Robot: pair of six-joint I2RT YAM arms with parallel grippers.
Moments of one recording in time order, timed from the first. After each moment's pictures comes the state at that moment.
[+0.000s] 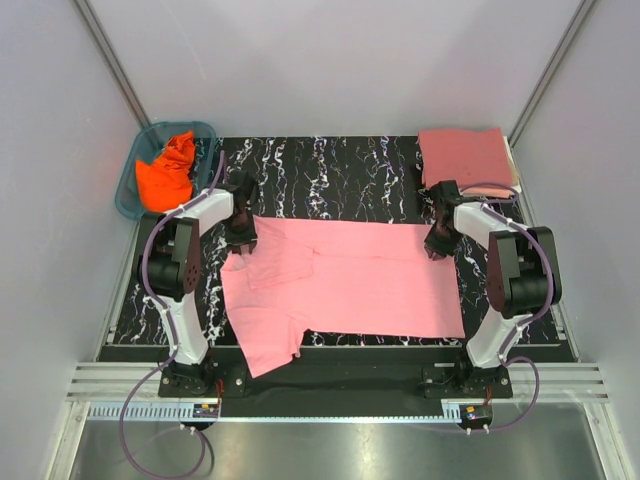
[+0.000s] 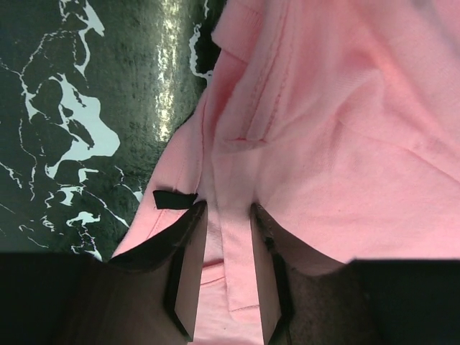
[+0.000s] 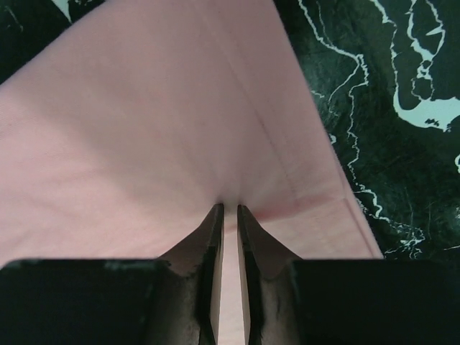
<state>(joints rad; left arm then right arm) -0.19 1.93 1.32 -0.77 -0.10 -0.40 0.12 1.77 1.11 -0.63 0.17 0.68</state>
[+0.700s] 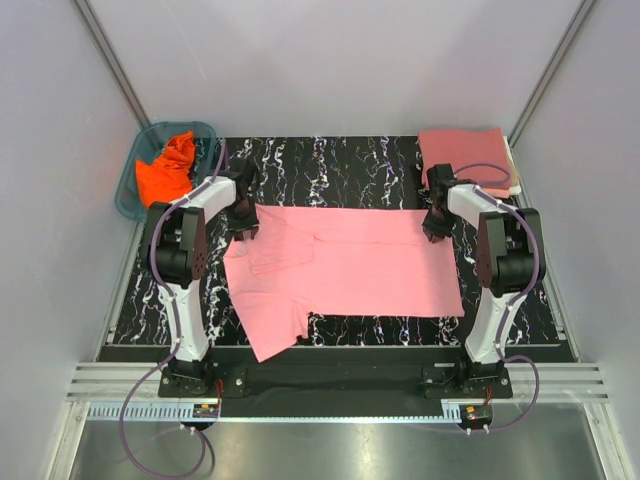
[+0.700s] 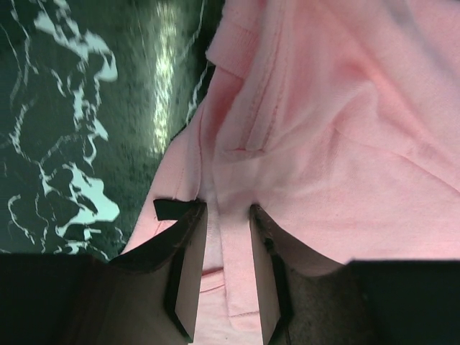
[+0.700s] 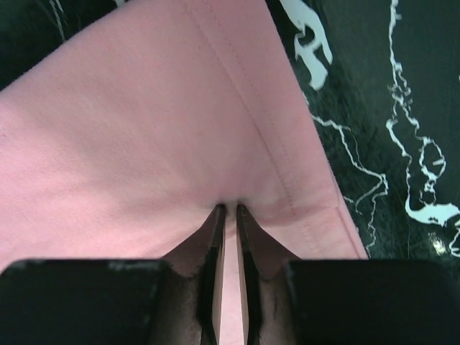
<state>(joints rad) -0.17 2.05 1.49 -0.79 -0.10 -0.39 0.11 1.95 1.32 -0.65 0.23 0.60</state>
